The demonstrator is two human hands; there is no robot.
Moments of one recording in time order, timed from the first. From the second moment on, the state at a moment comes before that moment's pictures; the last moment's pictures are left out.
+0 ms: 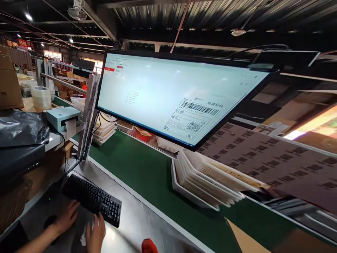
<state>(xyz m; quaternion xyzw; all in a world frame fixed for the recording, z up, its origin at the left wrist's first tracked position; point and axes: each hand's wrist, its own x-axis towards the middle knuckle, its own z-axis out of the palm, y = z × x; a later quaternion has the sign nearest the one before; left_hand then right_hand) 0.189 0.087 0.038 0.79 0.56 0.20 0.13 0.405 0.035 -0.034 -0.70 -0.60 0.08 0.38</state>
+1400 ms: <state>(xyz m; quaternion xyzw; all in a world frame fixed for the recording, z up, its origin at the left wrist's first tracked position) 0.091 0.189 0.095 0.80 0.60 -0.02 0.09 0.247 0.149 0.059 -0.60 -0.77 0.14 0.13</state>
